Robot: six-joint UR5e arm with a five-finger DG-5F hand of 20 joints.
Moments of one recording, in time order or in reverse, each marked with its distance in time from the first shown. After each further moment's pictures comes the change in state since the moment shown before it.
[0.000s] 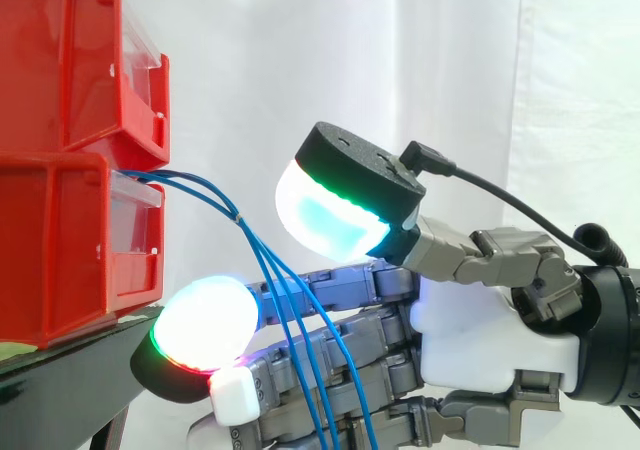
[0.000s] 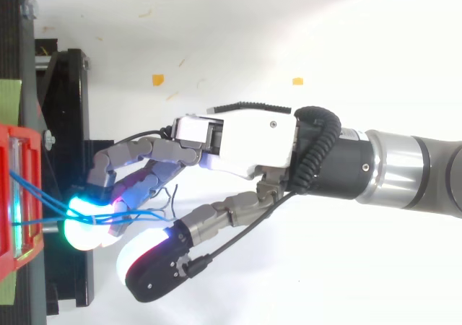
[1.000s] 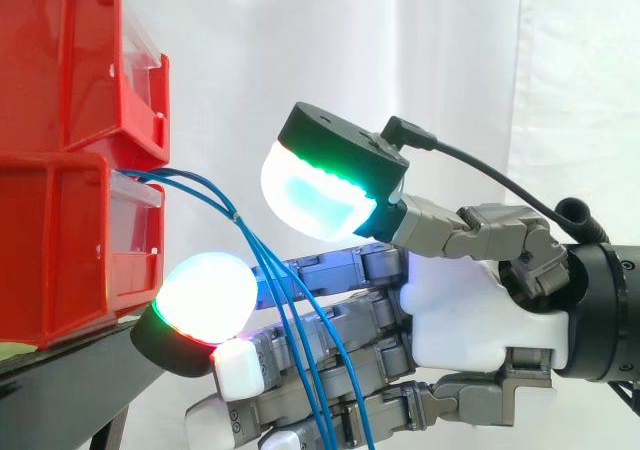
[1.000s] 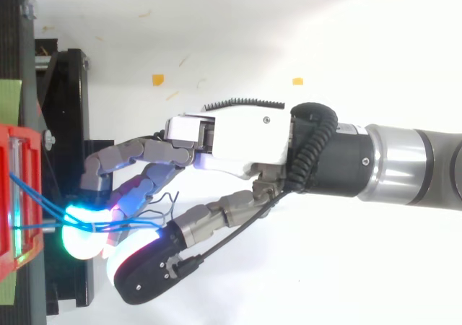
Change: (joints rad) arm -0.011 -0.001 0.049 -0.086 -0.043 0.056
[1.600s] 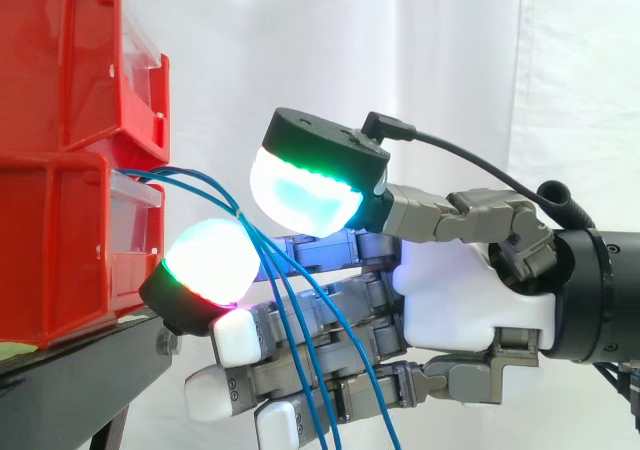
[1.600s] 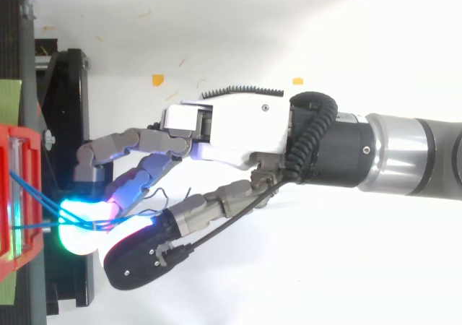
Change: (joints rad) arm -0.016 0.001 0.017 -0.006 -0.024 0.012
